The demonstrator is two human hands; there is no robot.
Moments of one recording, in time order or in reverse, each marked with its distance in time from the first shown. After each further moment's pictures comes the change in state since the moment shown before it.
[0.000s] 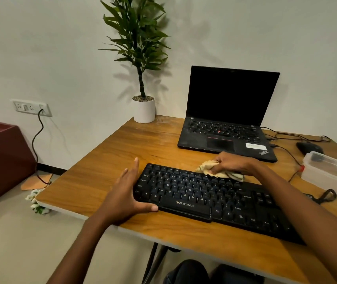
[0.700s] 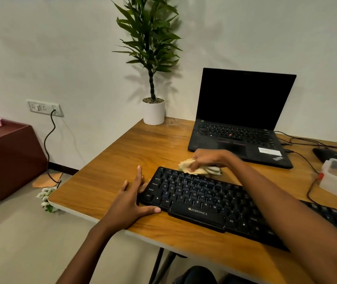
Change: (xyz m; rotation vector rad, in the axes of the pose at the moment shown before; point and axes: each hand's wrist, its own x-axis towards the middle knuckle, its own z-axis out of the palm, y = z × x) left_hand -0.008 -0.009 -0.005 -0.124 -0.004 0.005; right_hand 0.062 -0.069 0.018 -0.081 -0.177 -0.019
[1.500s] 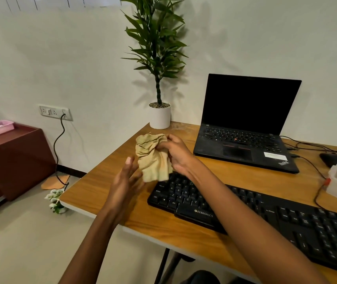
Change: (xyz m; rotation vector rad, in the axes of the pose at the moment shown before) left_hand 0.005 0.023 -0.022 -1.113 0.293 -0.143; right_hand 0.005 -0.110 0.061 1.139 0.401 -0.364
